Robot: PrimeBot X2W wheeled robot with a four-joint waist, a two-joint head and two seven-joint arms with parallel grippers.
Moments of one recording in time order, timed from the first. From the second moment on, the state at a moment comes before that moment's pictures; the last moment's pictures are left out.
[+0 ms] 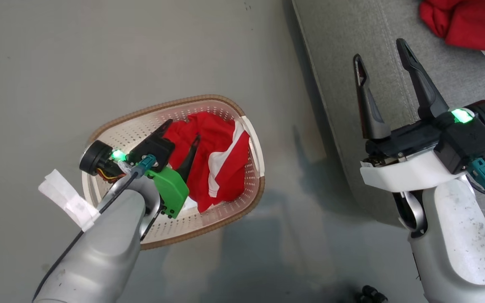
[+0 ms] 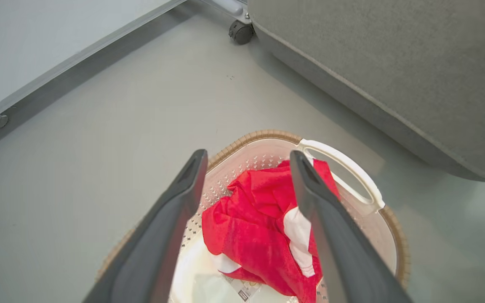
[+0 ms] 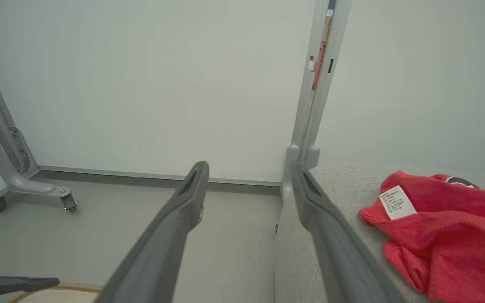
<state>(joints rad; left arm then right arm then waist) -0.71 0.15 -0.60 0.86 -0.20 -0.13 -0.26 -0.42 -0.05 0.11 -0.06 0.05 0.13 -0.26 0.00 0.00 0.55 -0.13</state>
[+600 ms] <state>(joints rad) -0.95 0.20 -0.80 1.15 -0.25 -0.13 -0.25 -0.52 -0.05 0.14 -0.11 0.06 0.13 -0.26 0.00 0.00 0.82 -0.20</state>
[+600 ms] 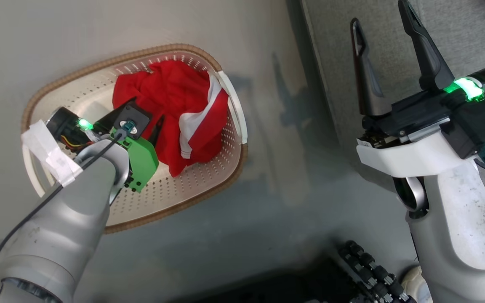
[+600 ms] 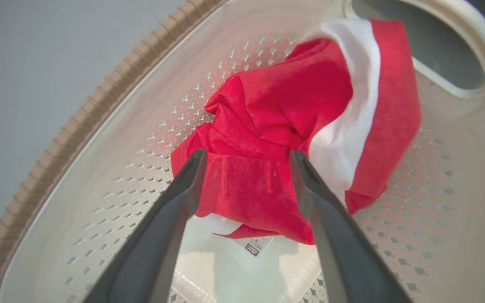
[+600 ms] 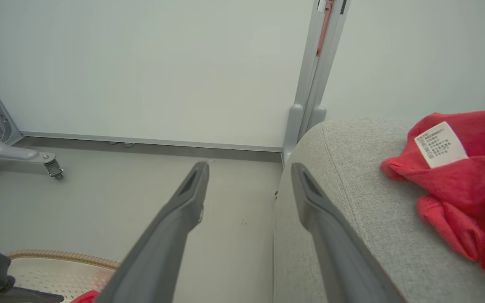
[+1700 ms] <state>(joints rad) -1.17 0.20 -0.97 1.28 -0.31 -0.13 -0.03 -0.47 -0.05 0.11 -0.24 0.04 0.13 -0.26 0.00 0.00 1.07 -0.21</state>
